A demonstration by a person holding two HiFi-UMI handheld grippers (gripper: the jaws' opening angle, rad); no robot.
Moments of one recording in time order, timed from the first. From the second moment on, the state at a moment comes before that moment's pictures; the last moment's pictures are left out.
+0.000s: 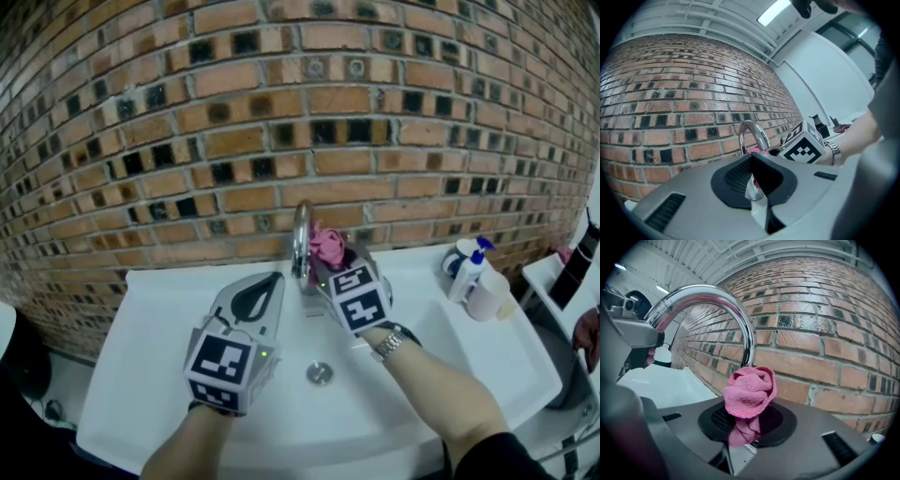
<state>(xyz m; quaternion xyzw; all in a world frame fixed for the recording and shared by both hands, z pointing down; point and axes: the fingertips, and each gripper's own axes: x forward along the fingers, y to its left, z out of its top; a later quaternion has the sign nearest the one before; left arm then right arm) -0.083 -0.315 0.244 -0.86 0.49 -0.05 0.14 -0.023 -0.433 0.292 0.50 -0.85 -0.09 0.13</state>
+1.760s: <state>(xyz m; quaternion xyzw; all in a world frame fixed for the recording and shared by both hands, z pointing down) -0.082 -0.318 0.255 -0.86 0.49 -0.06 0.14 -0.044 -0.401 0.376 0.43 -0.88 -0.02 0.19</state>
